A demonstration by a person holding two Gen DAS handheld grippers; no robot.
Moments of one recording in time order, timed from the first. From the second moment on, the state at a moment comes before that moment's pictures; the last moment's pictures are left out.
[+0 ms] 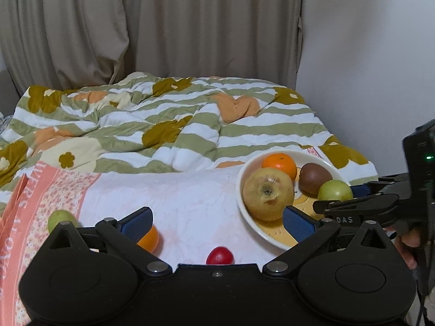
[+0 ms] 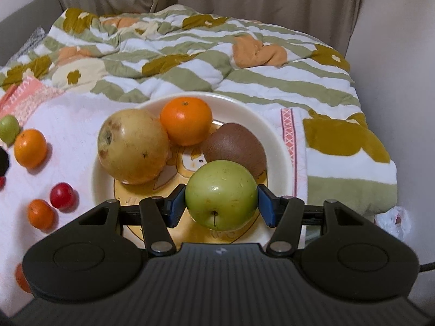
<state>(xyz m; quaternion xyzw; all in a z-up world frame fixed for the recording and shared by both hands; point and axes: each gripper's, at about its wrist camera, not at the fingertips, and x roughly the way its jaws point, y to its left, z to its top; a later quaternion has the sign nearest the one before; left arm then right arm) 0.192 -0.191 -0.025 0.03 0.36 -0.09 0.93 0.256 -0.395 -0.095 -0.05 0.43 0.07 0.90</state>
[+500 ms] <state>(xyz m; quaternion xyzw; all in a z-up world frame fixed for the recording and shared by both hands) 0.171 -0.190 -0.024 0.04 0.36 -0.08 0.93 0.235 -0.403 -0.083 -0.04 0.39 0.05 0.92</state>
